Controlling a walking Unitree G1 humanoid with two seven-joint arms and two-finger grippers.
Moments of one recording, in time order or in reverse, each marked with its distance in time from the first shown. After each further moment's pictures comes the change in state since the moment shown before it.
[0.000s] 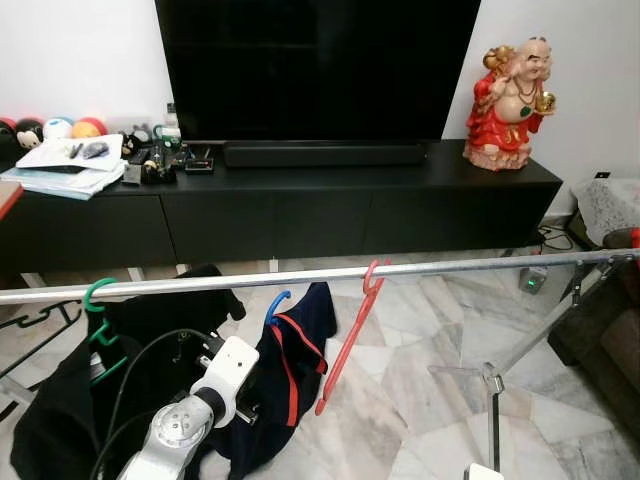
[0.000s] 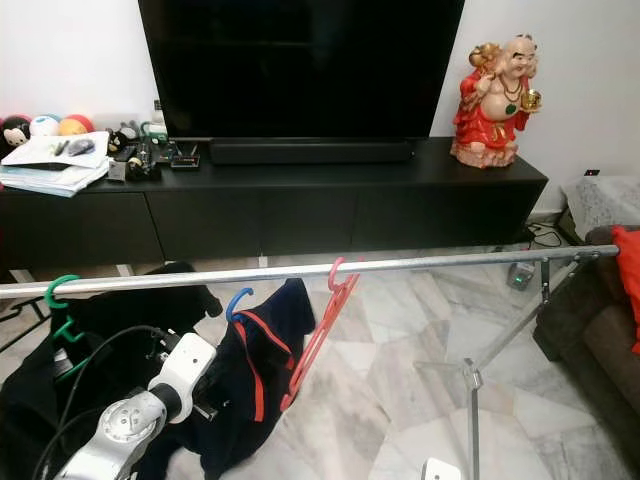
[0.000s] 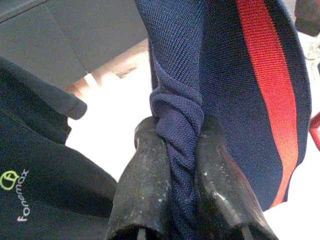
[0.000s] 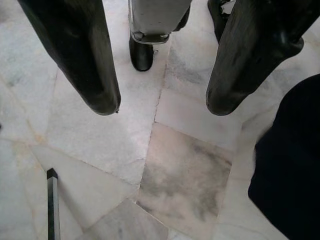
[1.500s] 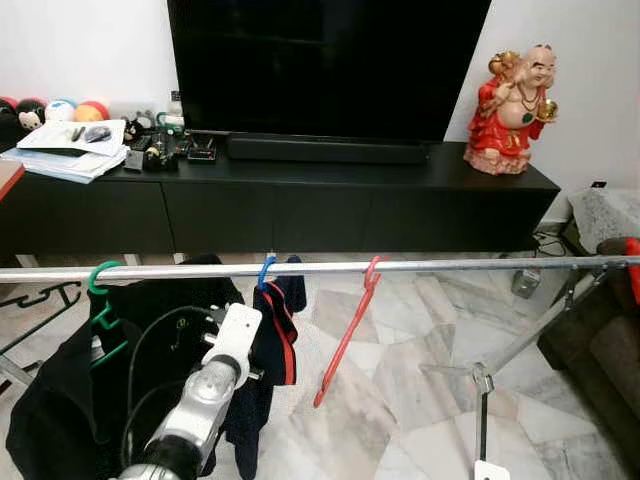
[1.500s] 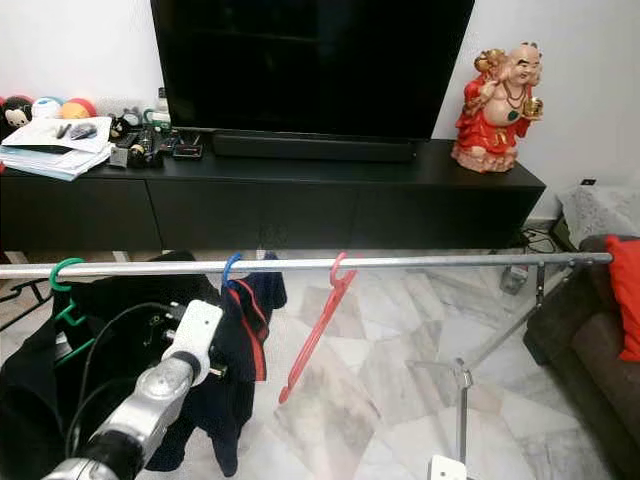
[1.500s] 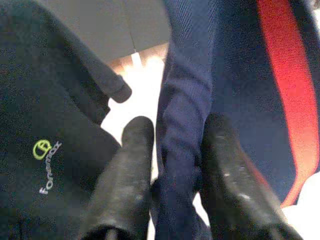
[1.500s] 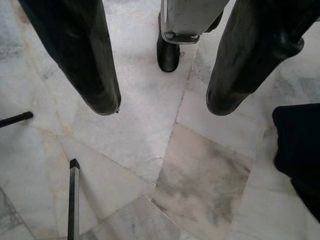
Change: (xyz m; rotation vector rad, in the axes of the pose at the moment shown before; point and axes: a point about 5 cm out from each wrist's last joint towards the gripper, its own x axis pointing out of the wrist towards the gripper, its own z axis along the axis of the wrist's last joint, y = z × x) left arm 0.024 0.017 0.005 -0.114 0.050 0.282; right arm 0.000 -0.008 0.006 -0.063 -0.003 -0.003
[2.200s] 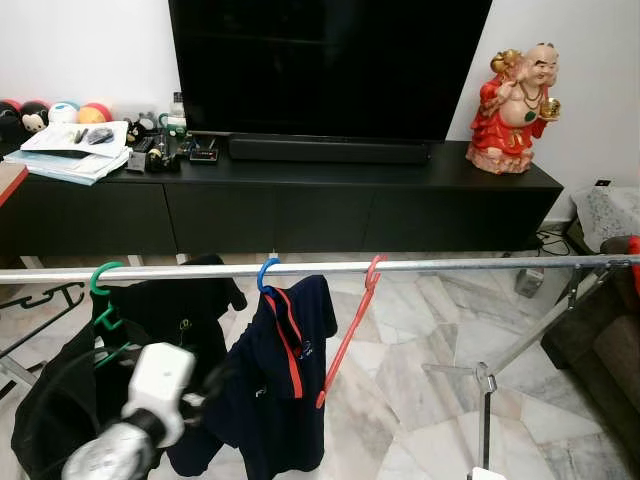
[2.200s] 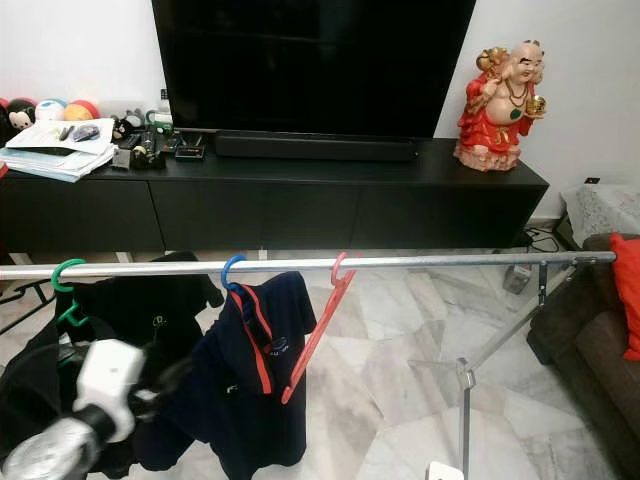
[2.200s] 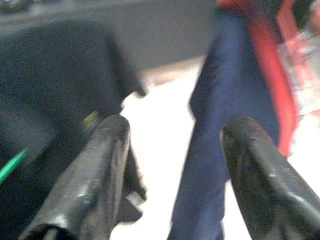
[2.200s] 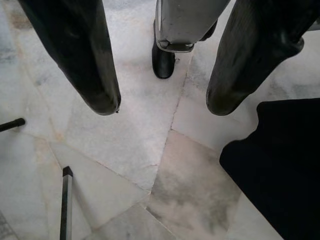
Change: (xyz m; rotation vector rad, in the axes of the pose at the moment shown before) left arm -0.111 0.069 -0.014 -0.066 -0.075 -0.048; right arm -0.001 0.001 -0.008 0.003 0.020 0.006
